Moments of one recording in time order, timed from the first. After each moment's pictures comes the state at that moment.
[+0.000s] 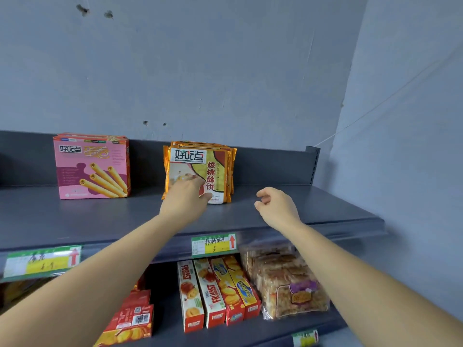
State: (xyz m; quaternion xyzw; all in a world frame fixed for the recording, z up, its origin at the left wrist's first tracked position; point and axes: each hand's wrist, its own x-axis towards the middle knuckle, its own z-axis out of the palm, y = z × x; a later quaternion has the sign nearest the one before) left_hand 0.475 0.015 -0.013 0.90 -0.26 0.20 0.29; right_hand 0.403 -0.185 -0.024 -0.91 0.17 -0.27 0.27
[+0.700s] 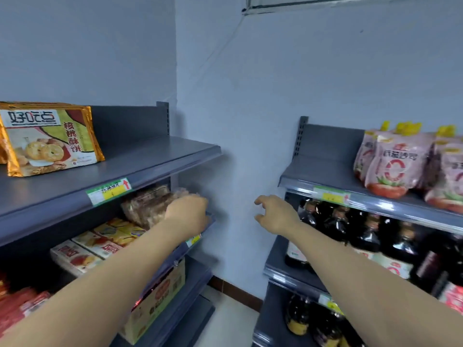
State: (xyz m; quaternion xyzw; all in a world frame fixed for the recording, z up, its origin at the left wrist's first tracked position) left_hand 0.278 -0.017 -0.090 0.76 -0.64 0.08 0.09; right_hand 0.078 -0.113 -0.095 -0.85 0.50 -0.14 0.08
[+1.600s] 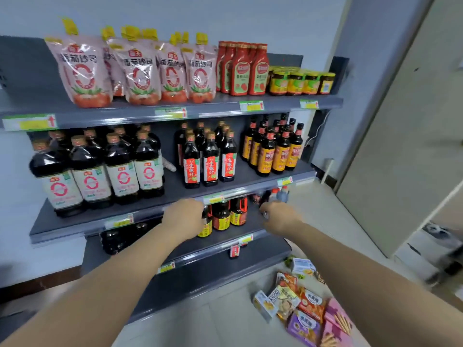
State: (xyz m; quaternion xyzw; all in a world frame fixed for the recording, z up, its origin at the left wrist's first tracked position) left_hand -0.221 0.047 -0.201 0.42 -0.91 -0.02 0.00; right_hand -0.434 0.155 -0.208 -0.55 0.83 -0.01 0.09
